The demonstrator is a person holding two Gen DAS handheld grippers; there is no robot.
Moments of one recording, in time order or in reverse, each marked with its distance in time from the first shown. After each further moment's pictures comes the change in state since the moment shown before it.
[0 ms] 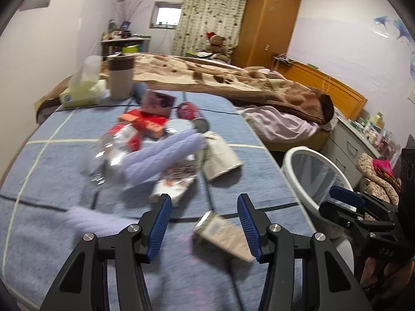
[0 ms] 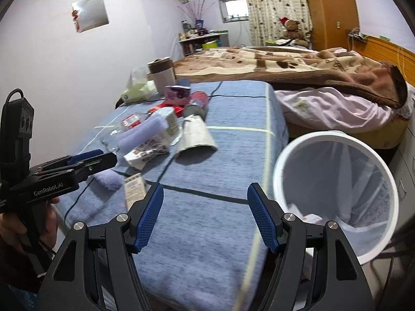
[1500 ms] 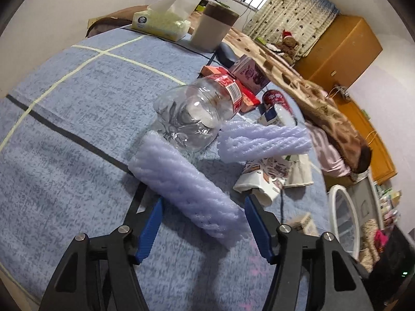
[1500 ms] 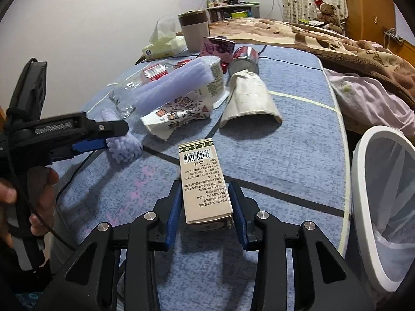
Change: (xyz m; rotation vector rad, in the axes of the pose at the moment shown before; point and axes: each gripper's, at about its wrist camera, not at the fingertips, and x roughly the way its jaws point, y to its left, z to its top) left arm 0.045 0.096 -0.016 -0.440 0.141 0.092; right arm 0.066 0.041 -0.011 -0.090 0.172 0.075
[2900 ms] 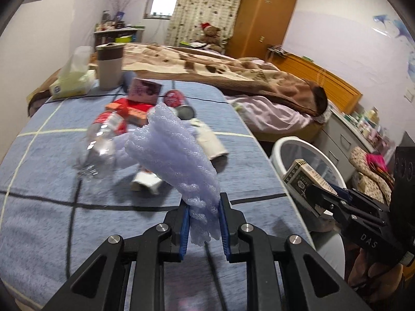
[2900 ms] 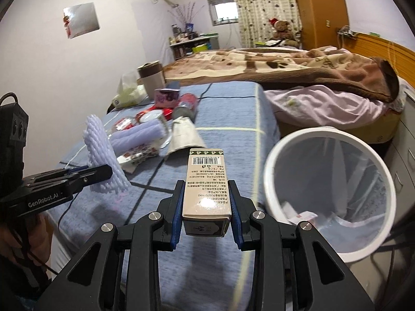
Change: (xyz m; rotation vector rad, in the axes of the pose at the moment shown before) left arm -0.041 -0.111 -0.046 0.465 -0.066 -0.141; right arm -0.073 -0.052 -0.012 0.159 -0.207 -0.144
